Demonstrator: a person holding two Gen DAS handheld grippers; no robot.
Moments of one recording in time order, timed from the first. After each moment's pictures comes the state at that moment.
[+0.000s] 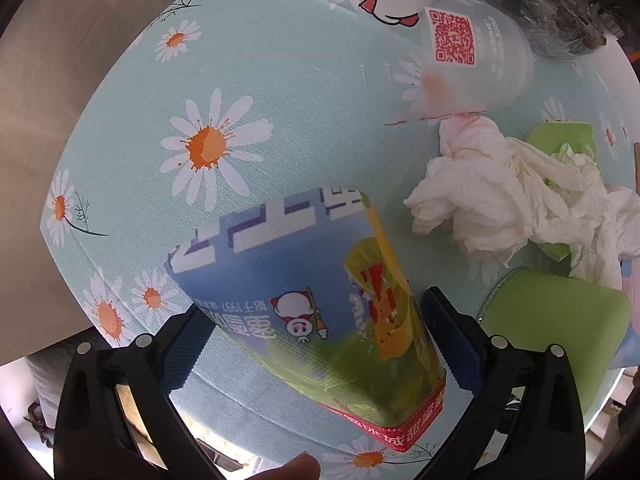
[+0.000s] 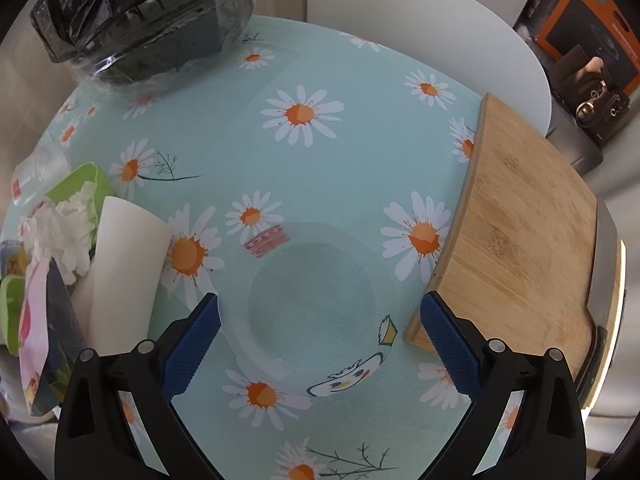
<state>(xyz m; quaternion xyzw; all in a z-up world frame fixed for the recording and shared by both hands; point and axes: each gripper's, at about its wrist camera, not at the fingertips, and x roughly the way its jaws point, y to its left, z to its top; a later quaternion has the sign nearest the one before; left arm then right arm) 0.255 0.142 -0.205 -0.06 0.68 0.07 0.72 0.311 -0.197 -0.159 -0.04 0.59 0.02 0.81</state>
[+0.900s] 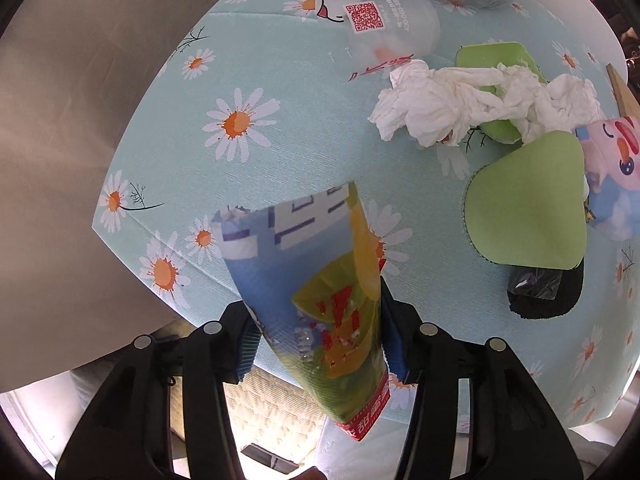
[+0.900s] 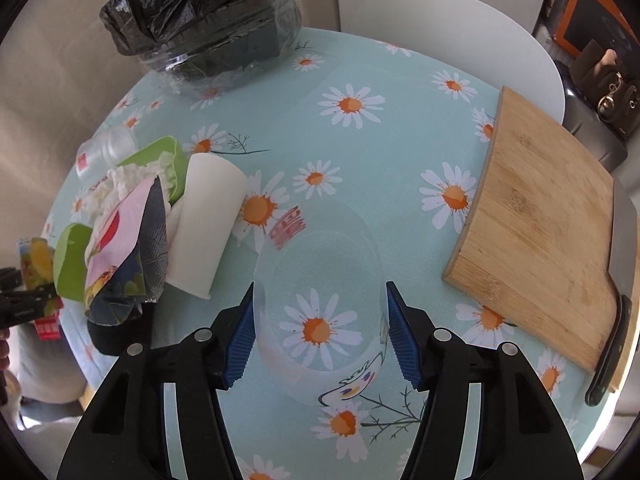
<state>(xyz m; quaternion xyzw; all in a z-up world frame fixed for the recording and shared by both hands) 0.179 0.135 -0.145 0.04 0.67 0.05 0.74 0.257 -0.200 -0.130 0.00 0.57 0.09 0.82</state>
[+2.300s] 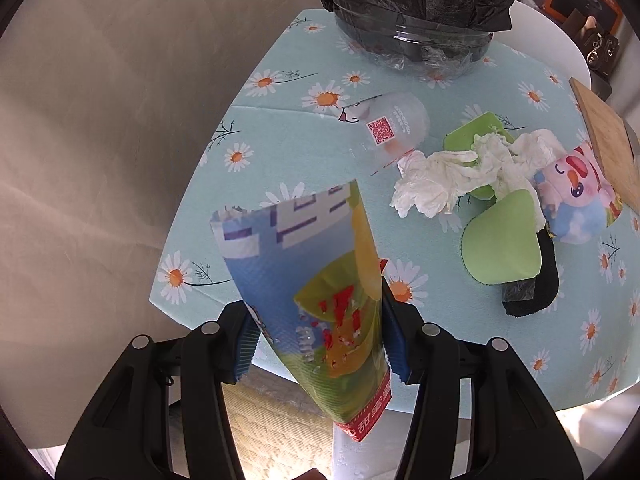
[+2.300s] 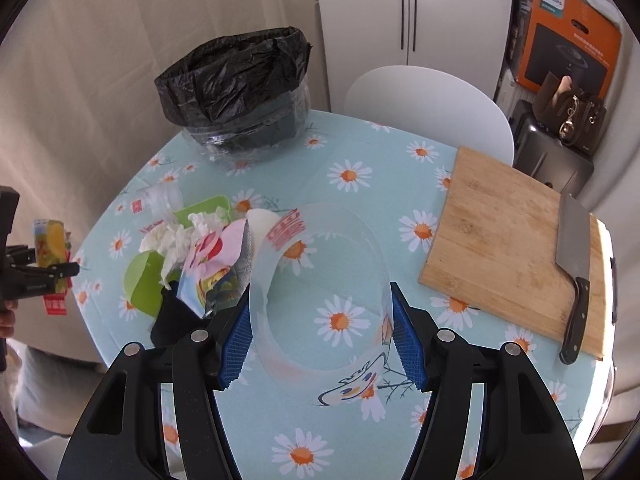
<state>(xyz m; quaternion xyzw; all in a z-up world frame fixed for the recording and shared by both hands) 0.206 0.143 -0.080 0.10 0.58 0.01 0.81 0.196 -0.195 -0.045 0.03 0.46 0.06 0.88</state>
